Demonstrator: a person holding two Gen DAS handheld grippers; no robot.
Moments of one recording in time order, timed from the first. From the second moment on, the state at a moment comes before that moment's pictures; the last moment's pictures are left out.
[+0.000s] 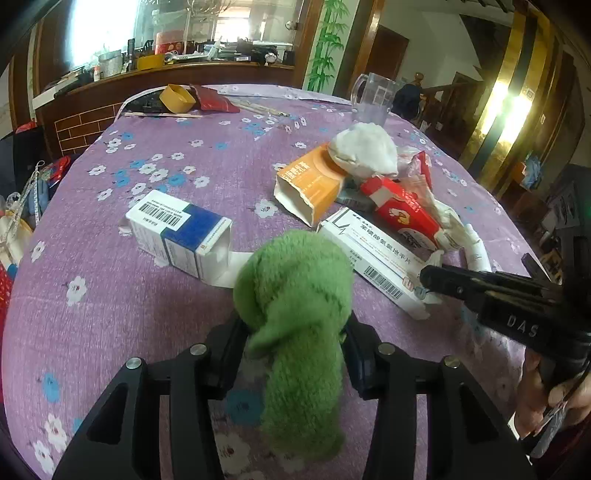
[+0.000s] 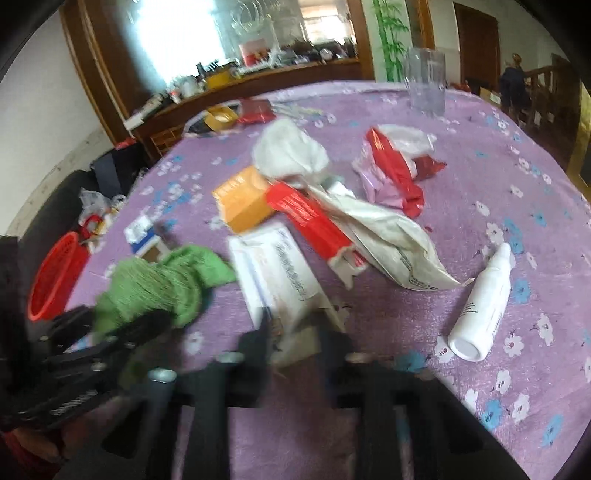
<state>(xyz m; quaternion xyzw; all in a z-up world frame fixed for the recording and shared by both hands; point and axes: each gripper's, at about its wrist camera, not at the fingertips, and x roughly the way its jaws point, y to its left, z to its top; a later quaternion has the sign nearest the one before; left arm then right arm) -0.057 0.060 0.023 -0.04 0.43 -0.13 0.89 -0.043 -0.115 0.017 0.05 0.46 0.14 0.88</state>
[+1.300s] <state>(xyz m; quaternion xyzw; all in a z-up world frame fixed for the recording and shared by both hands) -0.027 0.041 0.010 0.00 0.45 -0.12 0.89 0.032 -0.151 -0.009 0.15 0.44 0.34 0.82</state>
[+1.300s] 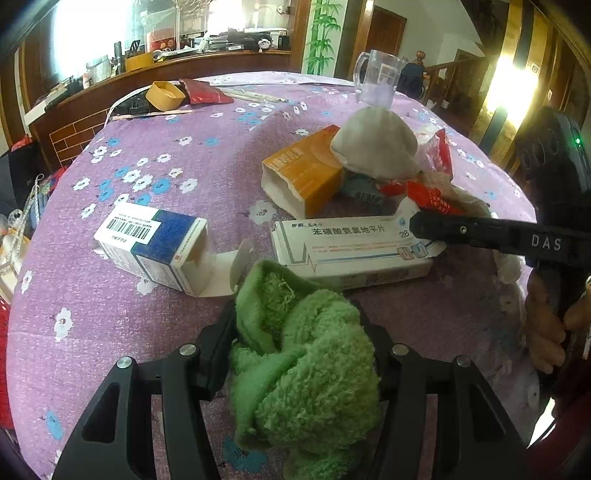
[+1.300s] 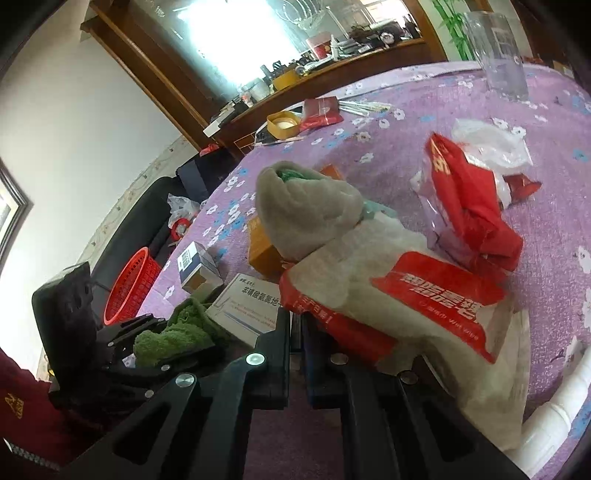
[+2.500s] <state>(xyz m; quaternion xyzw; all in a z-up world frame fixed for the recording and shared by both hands) -0.050 0.044 0.037 -0.05 0.48 -0.05 0.87 0.002 -0.152 0.022 0.15 0.47 0.34 0.80</state>
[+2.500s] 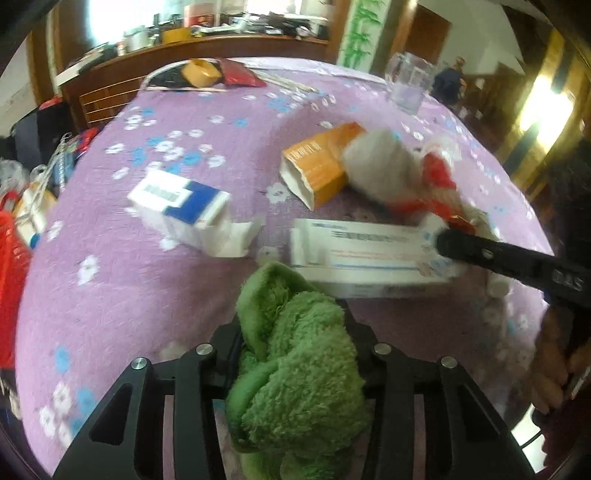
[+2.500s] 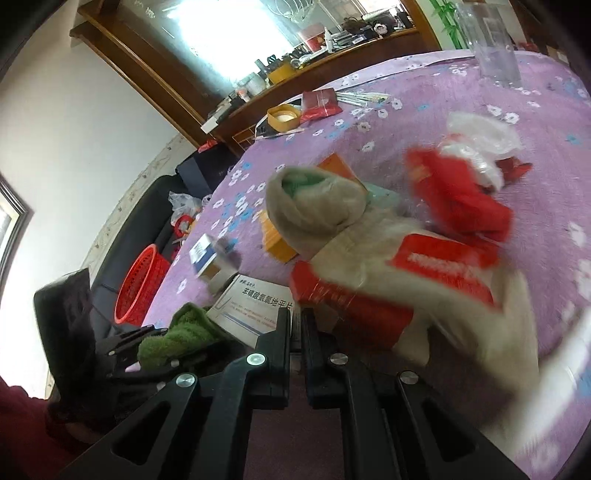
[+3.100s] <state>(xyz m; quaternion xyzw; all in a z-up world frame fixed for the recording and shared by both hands) -0.121 0.195 0.159 -0.10 0.39 0.05 0.91 -0.043 -0.031 0.158 0.07 0.43 0.35 0.83</state>
